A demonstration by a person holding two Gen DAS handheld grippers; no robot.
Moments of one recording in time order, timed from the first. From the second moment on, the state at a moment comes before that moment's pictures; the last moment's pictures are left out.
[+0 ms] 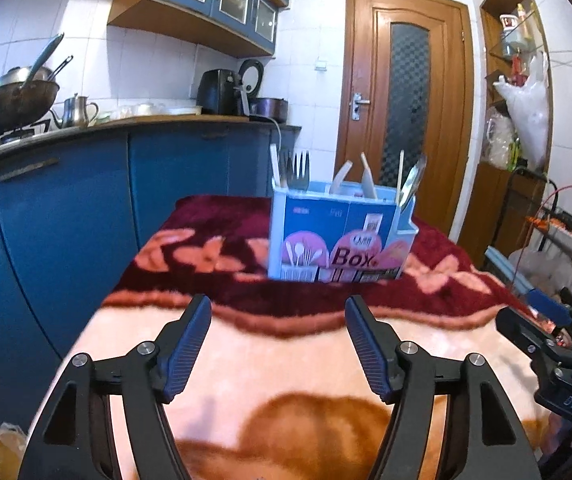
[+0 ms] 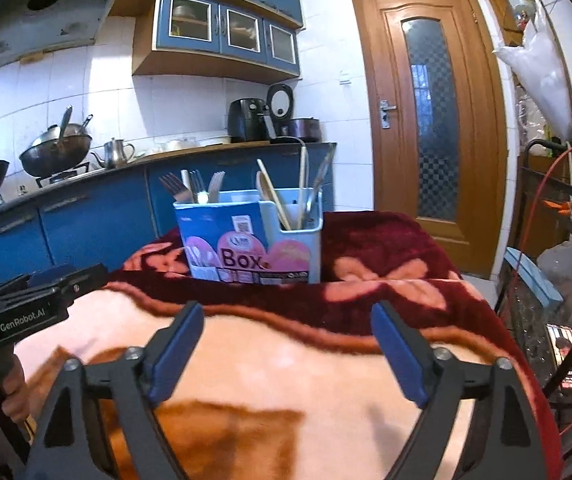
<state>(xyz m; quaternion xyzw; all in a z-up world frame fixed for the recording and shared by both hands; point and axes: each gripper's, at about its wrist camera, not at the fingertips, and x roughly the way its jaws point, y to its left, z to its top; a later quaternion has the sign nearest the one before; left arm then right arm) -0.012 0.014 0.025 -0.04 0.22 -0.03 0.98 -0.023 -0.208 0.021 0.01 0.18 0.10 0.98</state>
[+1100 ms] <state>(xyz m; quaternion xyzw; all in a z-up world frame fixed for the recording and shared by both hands) -0.007 0.006 0.001 -0.03 0.20 0.01 0.98 -0.025 -0.208 0.008 0.01 0.16 0.08 0.98</state>
